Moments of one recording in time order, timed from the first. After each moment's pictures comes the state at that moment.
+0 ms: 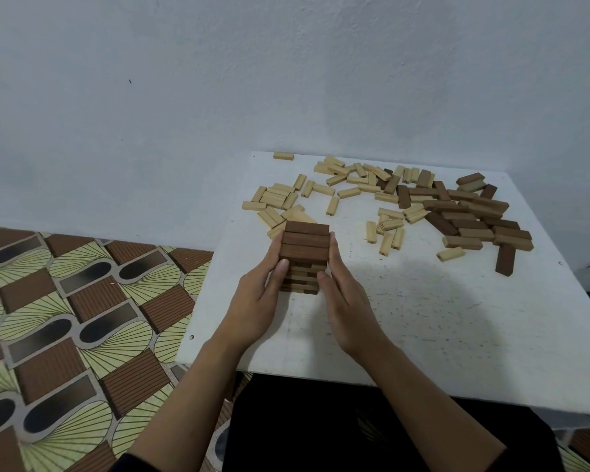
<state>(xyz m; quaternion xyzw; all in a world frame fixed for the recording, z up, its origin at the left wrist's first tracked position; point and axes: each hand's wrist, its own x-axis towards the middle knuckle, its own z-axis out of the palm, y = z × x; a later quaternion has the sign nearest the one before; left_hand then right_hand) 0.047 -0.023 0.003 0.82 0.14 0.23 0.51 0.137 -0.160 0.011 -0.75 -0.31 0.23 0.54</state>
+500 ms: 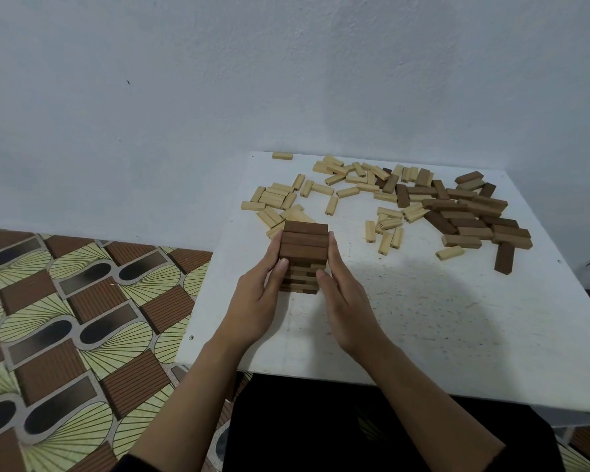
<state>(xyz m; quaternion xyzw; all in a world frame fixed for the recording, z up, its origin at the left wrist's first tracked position) 0.048 -0.024 0.002 0.81 0.16 0.23 0.52 0.138 -0.160 0.009 -0.75 -0.31 0.23 0.54</state>
